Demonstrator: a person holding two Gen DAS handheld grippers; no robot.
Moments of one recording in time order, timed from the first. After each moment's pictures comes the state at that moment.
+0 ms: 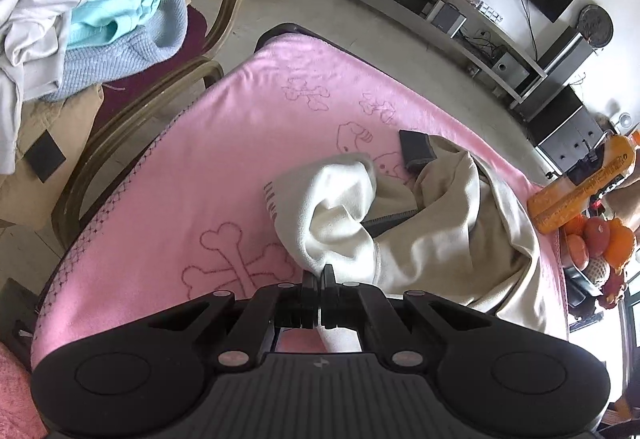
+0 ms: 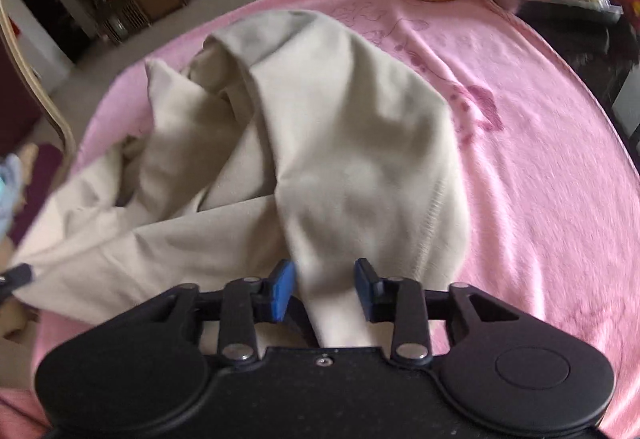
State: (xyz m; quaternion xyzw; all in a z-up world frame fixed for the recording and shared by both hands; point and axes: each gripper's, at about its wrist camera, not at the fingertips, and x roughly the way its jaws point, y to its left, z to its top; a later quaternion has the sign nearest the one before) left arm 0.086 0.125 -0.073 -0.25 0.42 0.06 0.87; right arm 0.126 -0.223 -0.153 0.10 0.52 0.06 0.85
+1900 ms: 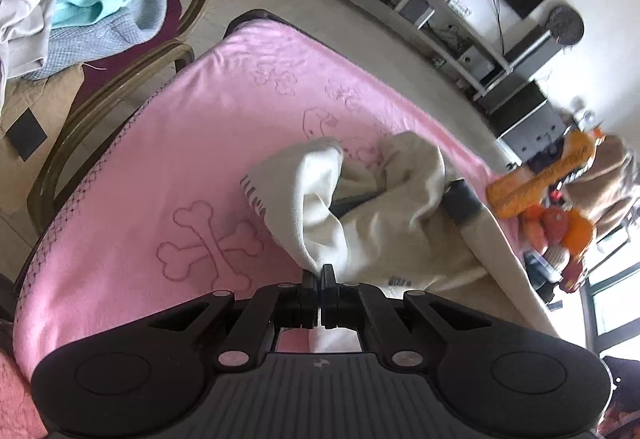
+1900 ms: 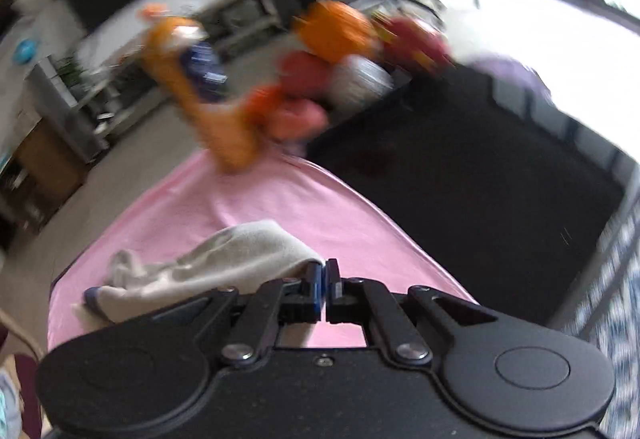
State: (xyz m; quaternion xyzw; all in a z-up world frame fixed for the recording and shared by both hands) left arm 0.075 0.124 -0.069 -0.27 0.43 0.00 0.86; right arm 0.082 -0.414 -0.087 0.27 0.39 -0.15 0.87
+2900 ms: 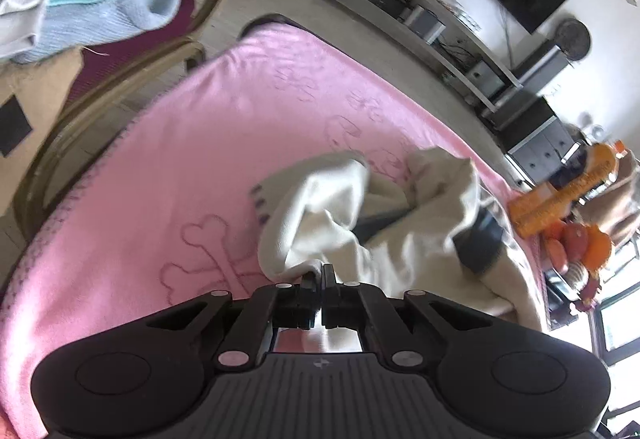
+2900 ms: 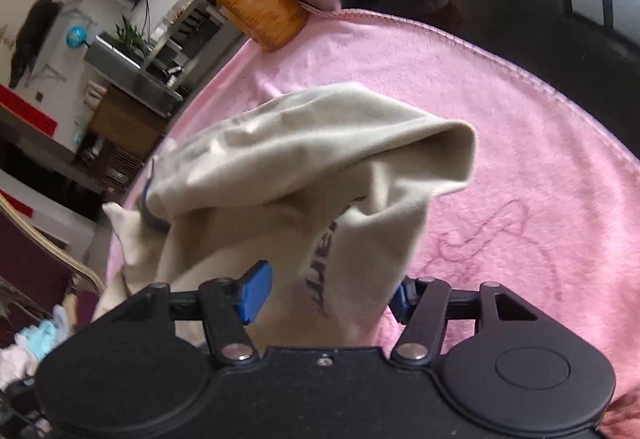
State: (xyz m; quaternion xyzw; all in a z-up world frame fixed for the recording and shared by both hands) left arm 0.092 0.142 -0.106 -0.28 0.40 0.02 0.87; right arm 0.065 -0.380 -0.198 0.37 0.42 0.02 0.83
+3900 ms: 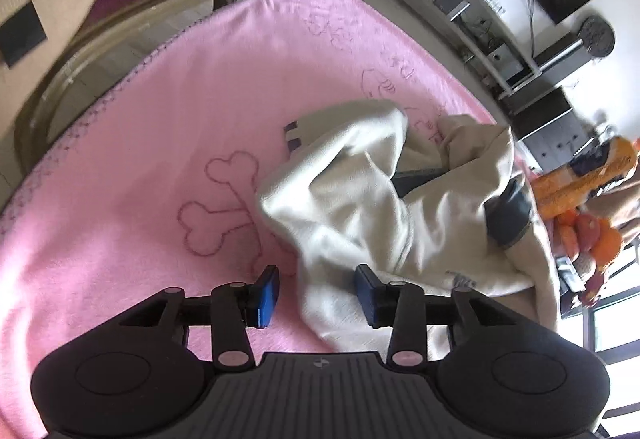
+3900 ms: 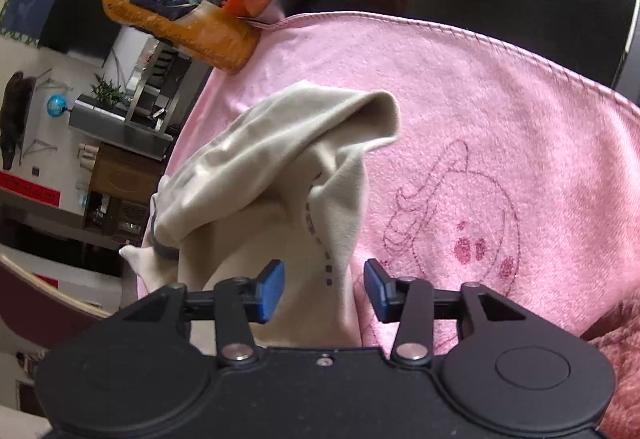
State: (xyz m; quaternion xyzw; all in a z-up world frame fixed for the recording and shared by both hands) left arm 0.085 0.149 -0.144 -0.33 0.44 0.02 0.83; right arm 0.031 -0.400 -0.209 0.47 0.40 -0.03 0.78
